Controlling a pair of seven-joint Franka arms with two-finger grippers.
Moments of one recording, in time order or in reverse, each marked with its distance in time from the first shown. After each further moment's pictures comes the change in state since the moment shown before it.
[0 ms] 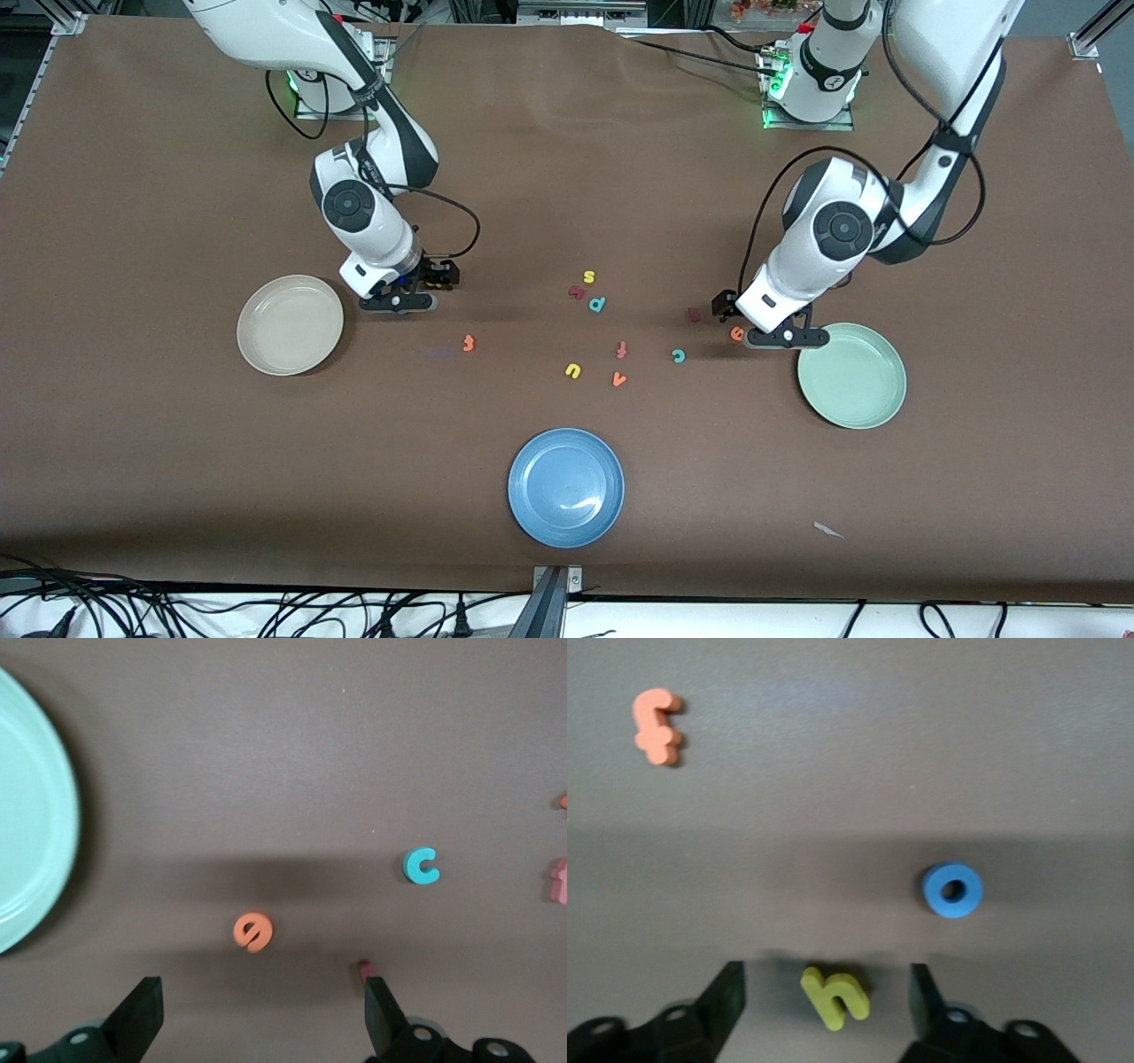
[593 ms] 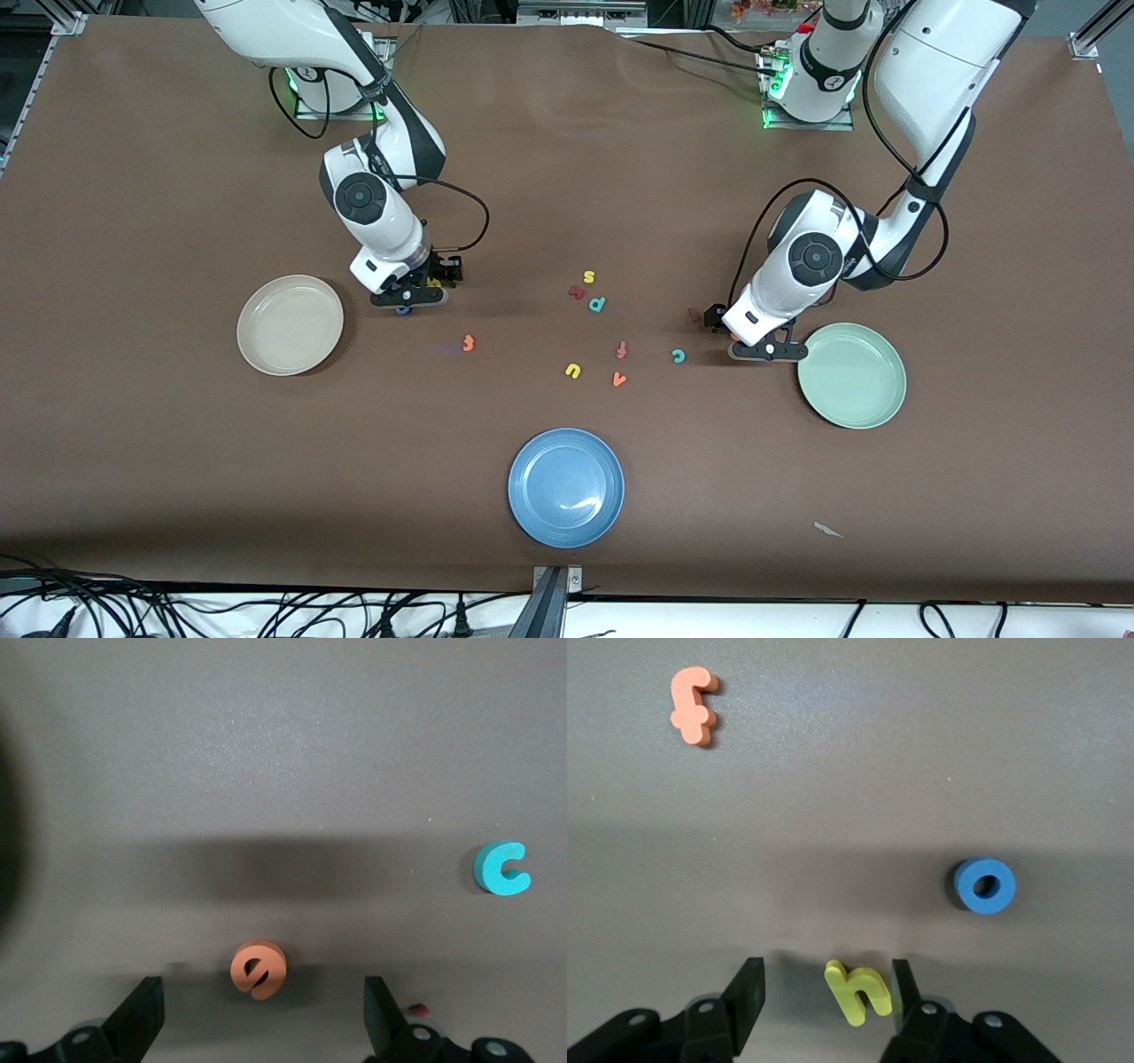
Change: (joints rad) left arm 0.005 0.129 0.006 0.007 0.118 0.073 -0.040; right arm 0.020 0.000 -0.001 -0.009 -0.020 0.022 -0.006
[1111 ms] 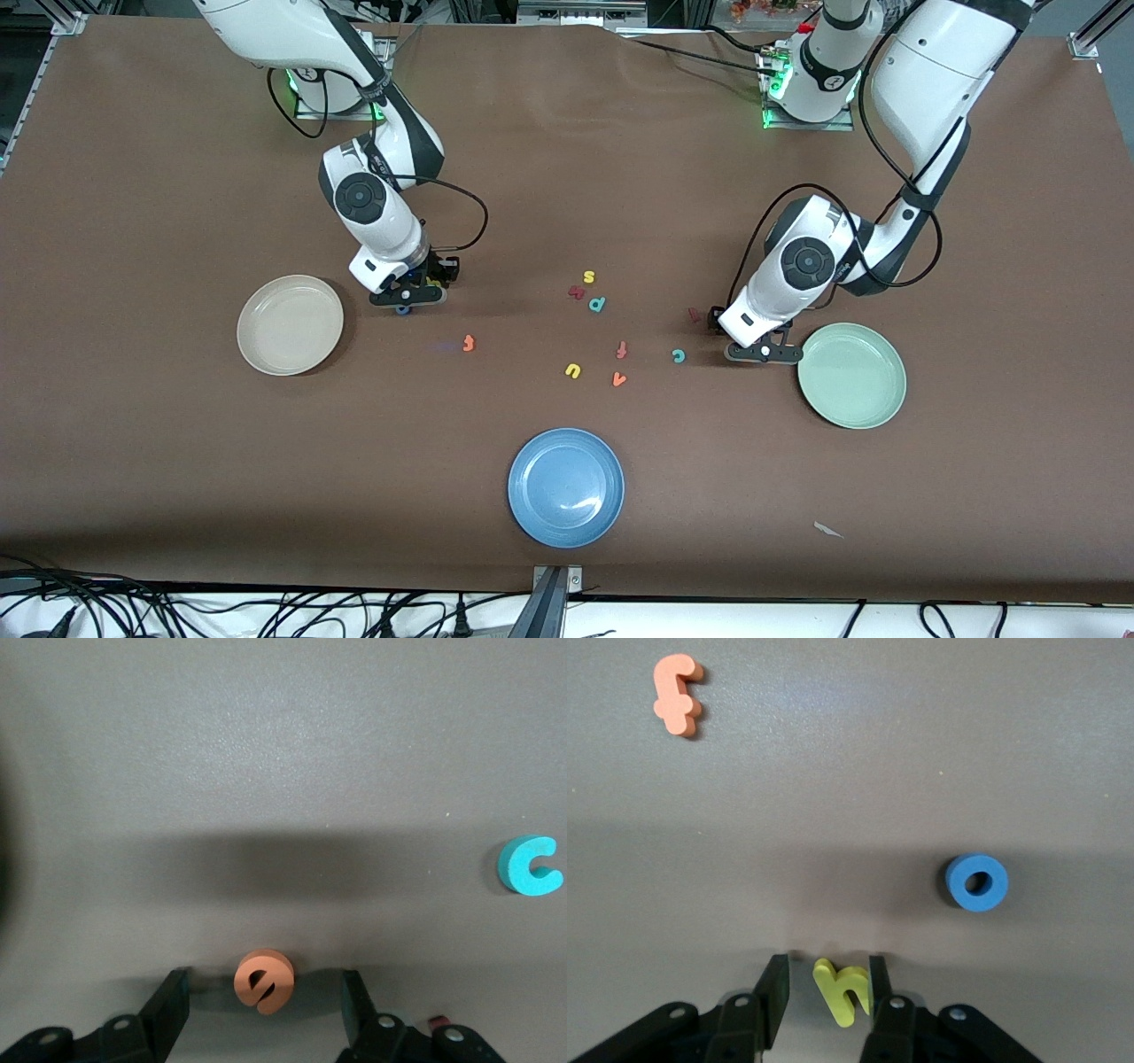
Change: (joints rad) left arm 0.000 0.029 0.001 0.013 0.049 0.000 -0.013; right arm 0.000 0.002 -0.004 -0.011 -0.005 0.008 -0.001
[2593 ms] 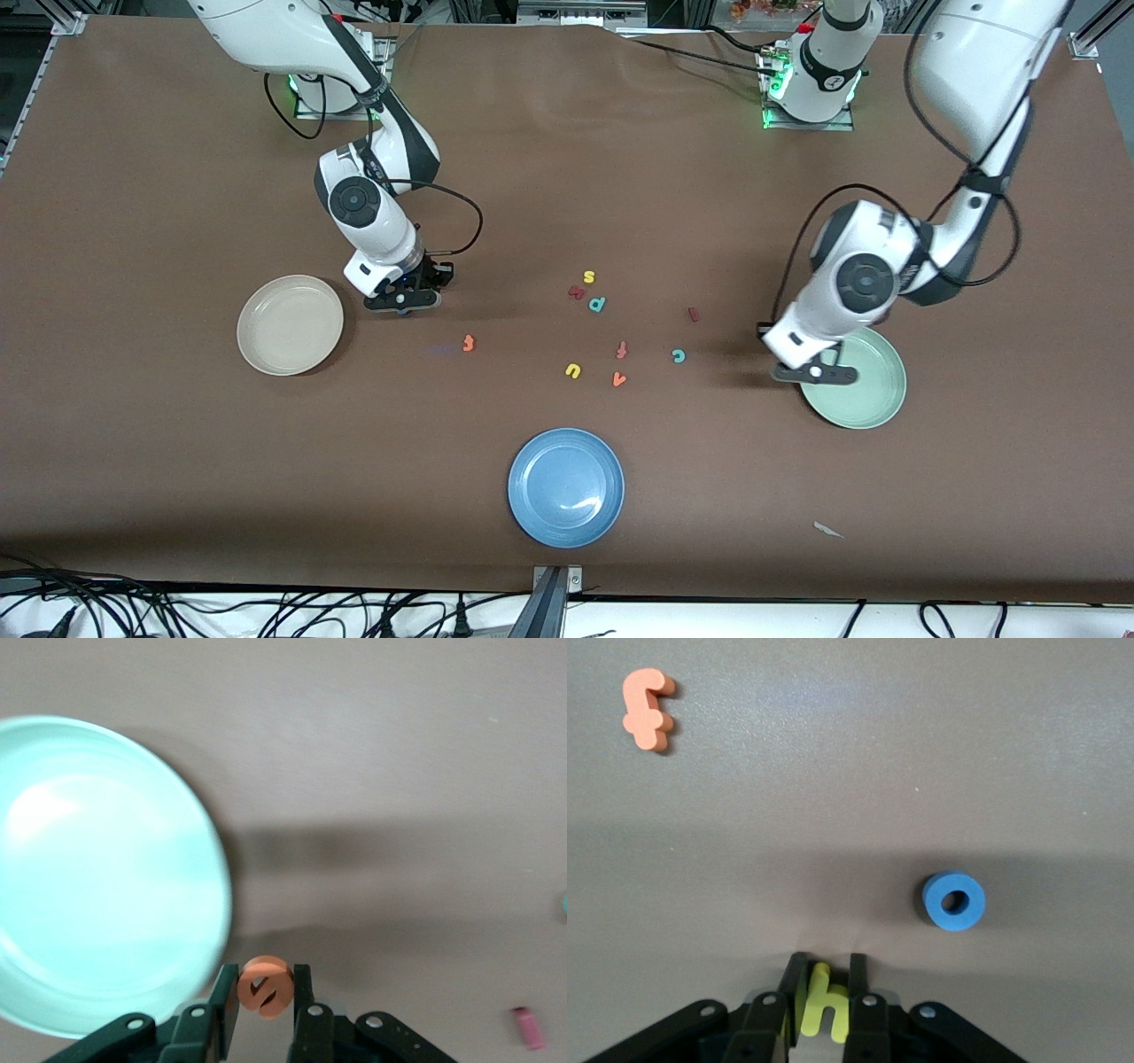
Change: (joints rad) left arm 0.109 -0.079 0.003 0.142 0.007 -0.260 0.179; right arm 0.000 0.013 -0.020 -0.001 -0.007 0.024 -0.016
